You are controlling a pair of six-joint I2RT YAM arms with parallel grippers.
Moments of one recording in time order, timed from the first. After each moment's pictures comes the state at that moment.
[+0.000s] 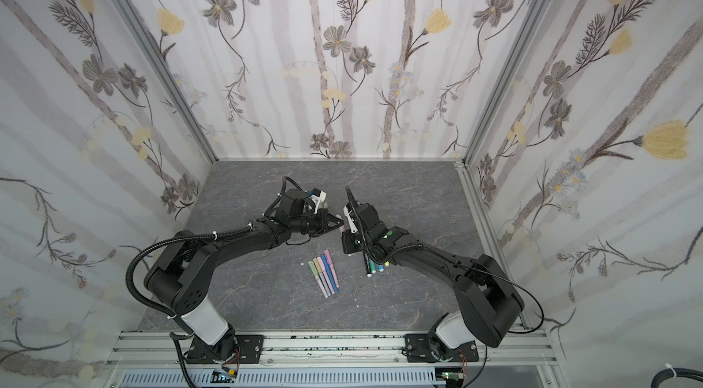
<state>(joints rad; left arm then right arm) -0.55 1.70 0.98 0.16 0.61 -0.89 0.75 1.47 0.90 -0.23 -0.10 0.45</state>
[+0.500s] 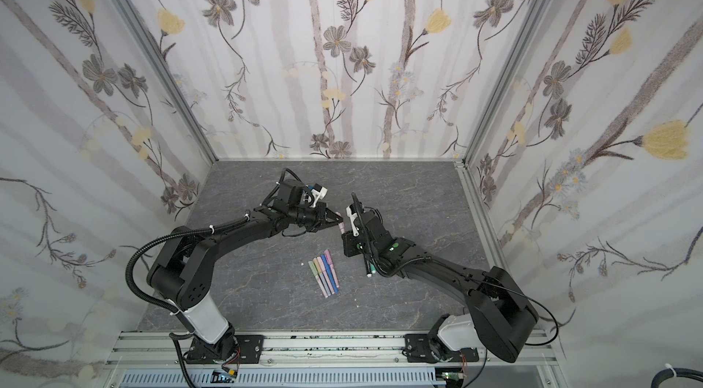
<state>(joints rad) -0.49 1.74 1.09 0.01 0.78 -0.86 0.79 1.36 0.79 -0.11 -0.03 0.46</state>
